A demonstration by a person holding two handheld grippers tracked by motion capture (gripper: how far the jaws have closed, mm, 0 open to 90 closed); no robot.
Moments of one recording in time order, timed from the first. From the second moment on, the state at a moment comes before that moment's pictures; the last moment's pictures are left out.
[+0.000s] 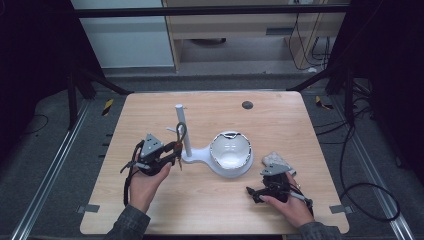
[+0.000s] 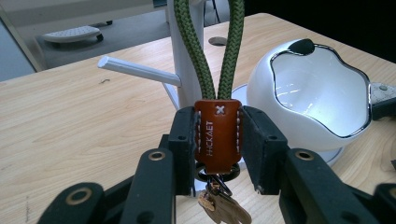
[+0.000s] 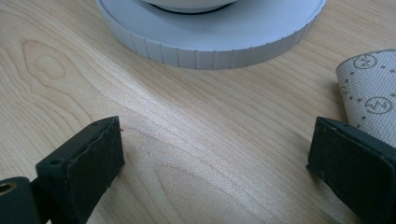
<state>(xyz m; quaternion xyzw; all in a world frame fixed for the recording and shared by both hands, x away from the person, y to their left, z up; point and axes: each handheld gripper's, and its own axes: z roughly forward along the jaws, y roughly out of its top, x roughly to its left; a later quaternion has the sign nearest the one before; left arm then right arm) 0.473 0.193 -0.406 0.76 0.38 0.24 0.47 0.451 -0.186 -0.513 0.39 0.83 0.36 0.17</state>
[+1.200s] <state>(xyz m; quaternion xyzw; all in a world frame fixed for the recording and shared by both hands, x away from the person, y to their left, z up) 0.480 0.218 -0.439 0.78 0.42 0.22 0.40 0.451 -0.186 -0.513 0.39 0.83 0.36 0.17</state>
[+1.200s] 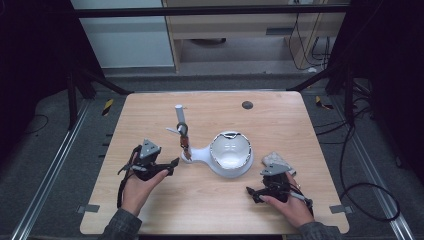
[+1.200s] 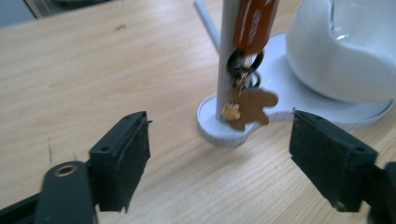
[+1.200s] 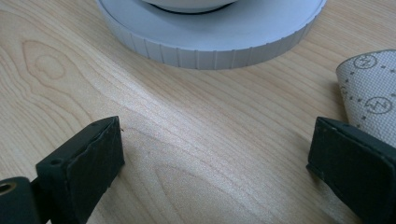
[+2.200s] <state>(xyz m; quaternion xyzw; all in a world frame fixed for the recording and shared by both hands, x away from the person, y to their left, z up) 0.489 0.252 -0.503 0.81 0.46 0.19 0.33 0.449 -0.204 -0.473 0.37 0.85 0.32 0.18</state>
